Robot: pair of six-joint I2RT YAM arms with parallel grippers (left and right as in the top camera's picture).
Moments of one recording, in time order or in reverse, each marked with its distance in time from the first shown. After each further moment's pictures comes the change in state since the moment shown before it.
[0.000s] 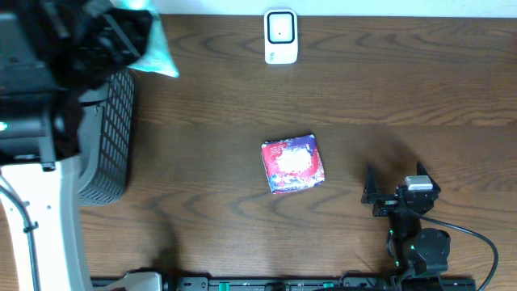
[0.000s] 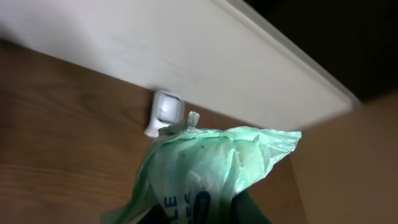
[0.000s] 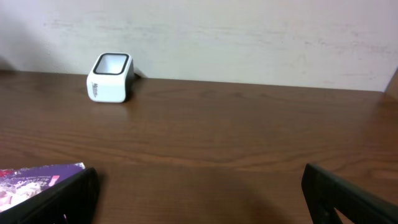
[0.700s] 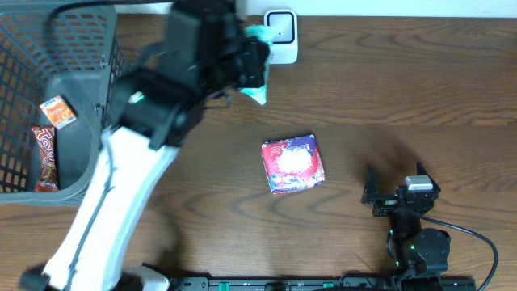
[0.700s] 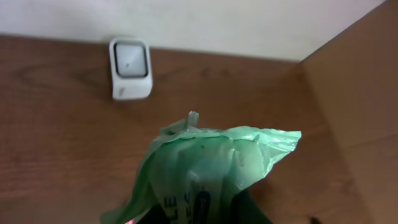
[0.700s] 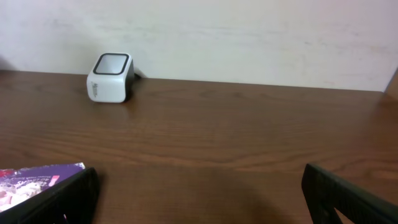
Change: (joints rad) left arm -0.486 0.158 0.000 0.002 -0.346 0.056; right arm 0.000 0.000 0.000 0.000 0.000 0.000
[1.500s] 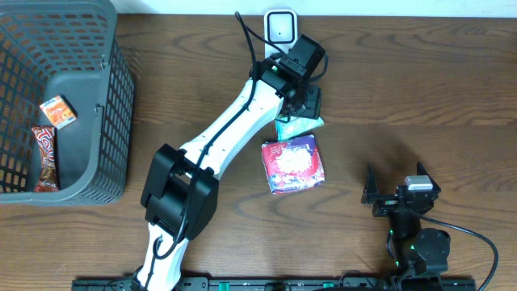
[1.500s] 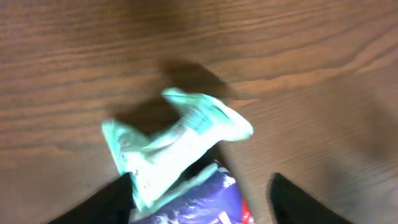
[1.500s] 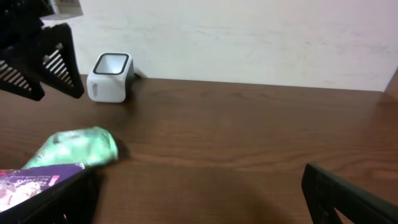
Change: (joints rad) left arm -0.151 0.544 0.000 0.023 -0.042 0.040; right arm 0.000 0.000 0.000 0.000 0.000 0.000
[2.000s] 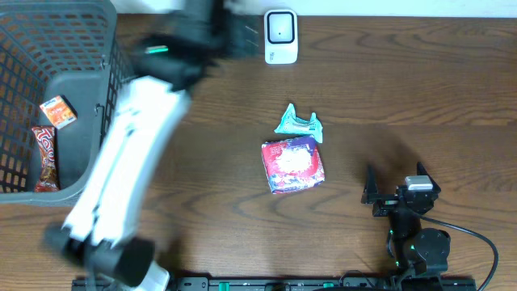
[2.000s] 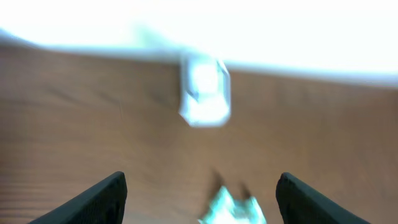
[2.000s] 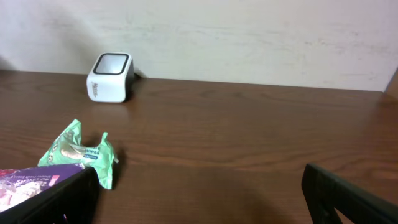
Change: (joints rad) left arm 0.329 -0.416 0.064 0.028 -0.109 0.058; right arm 0.000 0.000 0.000 0.000 0.000 0.000
